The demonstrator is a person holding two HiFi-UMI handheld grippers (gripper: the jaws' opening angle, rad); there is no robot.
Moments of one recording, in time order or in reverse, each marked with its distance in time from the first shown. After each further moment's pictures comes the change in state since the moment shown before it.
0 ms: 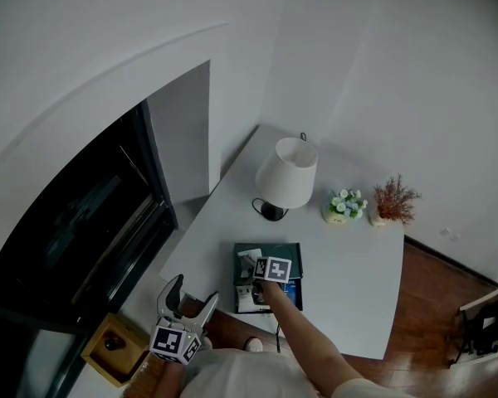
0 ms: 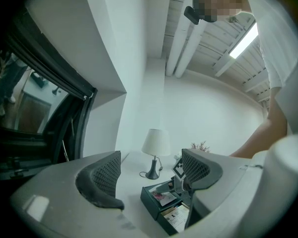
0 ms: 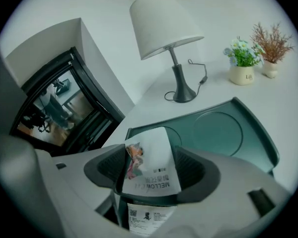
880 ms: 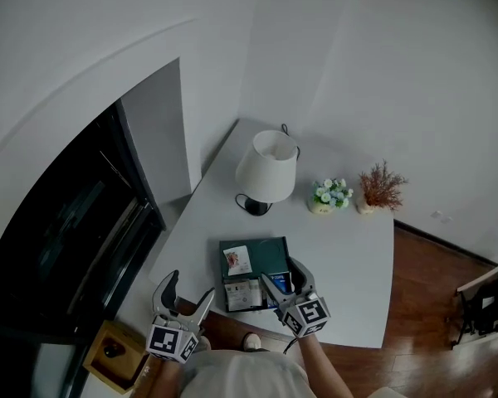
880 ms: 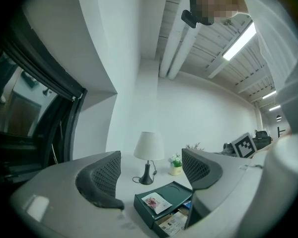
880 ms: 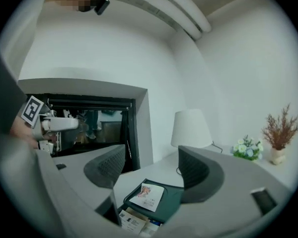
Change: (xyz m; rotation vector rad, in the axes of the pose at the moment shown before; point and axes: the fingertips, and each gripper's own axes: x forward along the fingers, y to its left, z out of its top) left arm 0.024 -0.022 0.012 0.036 -0.025 -0.077; right arm -0.230 0.035 0.044 -0.503 -0.746 0.220
